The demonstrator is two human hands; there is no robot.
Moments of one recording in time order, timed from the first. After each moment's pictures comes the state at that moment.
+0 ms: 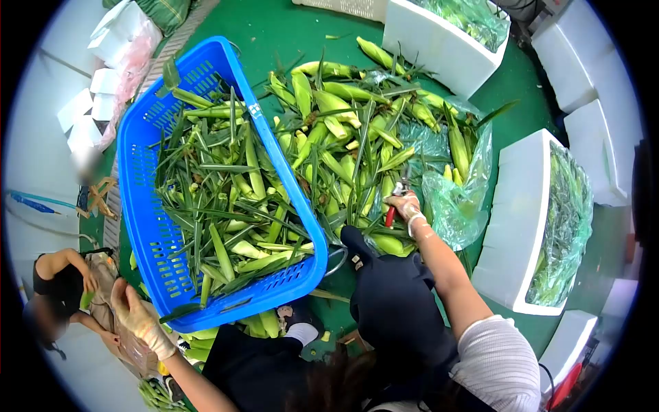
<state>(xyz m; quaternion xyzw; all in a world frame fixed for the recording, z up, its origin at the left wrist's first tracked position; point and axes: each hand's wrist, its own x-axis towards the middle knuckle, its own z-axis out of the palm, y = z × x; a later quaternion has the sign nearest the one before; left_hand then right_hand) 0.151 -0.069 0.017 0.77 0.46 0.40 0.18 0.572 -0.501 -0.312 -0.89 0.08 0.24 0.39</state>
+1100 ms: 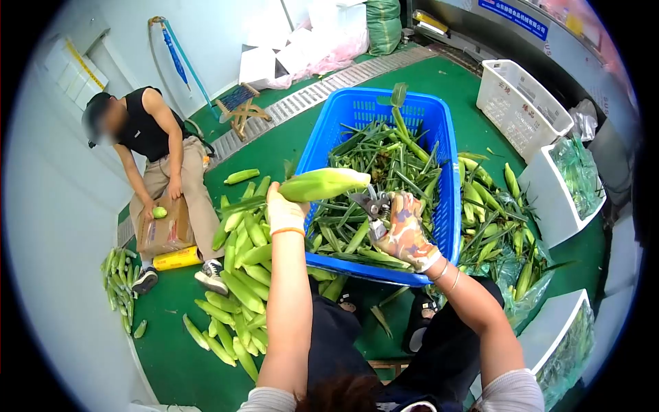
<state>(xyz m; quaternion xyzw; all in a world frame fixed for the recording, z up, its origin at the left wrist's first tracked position) 0.173 -0.050 0.028 -0.06 0.36 0.57 0.73 0.355 -0.241 0.041 -0.66 -0.64 -0.07 0.38</state>
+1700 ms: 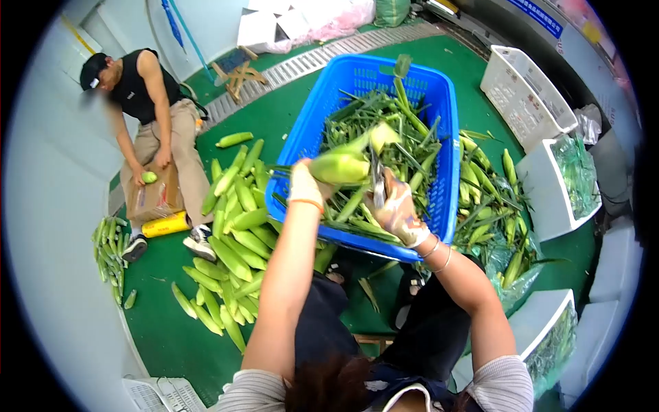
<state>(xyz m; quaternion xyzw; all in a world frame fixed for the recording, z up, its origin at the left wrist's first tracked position) 0.213 -0.094 0.004 0.07 0.41 0.41 0.81 0.356 -0.236 0.018 -0.60 -0.70 -0.04 0.39</state>
